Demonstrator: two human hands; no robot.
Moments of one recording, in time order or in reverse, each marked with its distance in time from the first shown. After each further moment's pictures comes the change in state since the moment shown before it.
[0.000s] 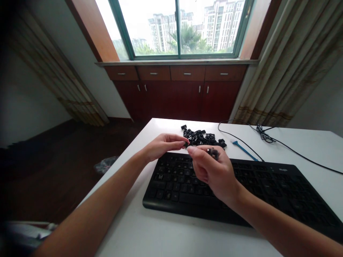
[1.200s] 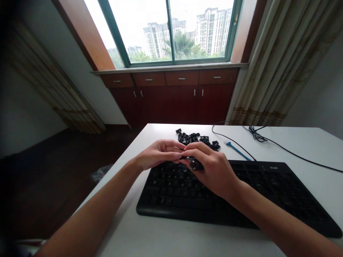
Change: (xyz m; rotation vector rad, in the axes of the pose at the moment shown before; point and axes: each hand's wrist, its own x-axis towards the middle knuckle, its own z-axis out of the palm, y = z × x) left_hand -0.007 0.013 0.015 -0.208 -0.251 -0.013; right_hand 0.001 0.019 -0.047 -1.136 -0.011 -0.629
